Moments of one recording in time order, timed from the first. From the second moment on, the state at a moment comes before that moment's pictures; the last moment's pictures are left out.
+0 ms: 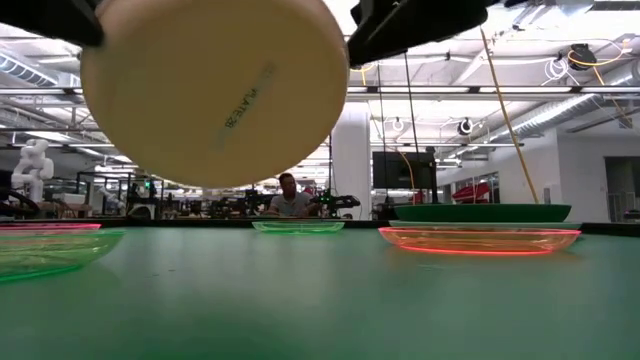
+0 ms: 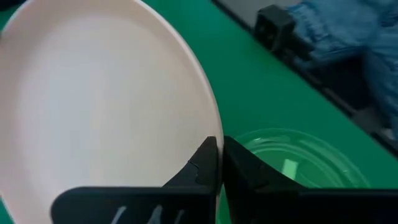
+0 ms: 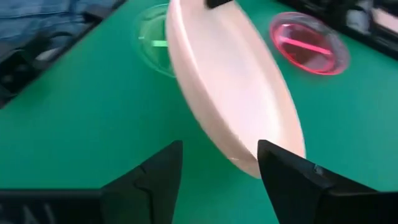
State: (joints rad) left arm -0.56 1.35 0.74 -0.05 -0.02 0.10; right arm 0.31 1.58 1.06 -0.17 0.02 -0.21
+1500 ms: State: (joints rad) left arm -0.53 1.41 0.74 0.06 0.02 0.28; right arm 0.27 1.67 1.06 -0.12 -0.39 -0.33
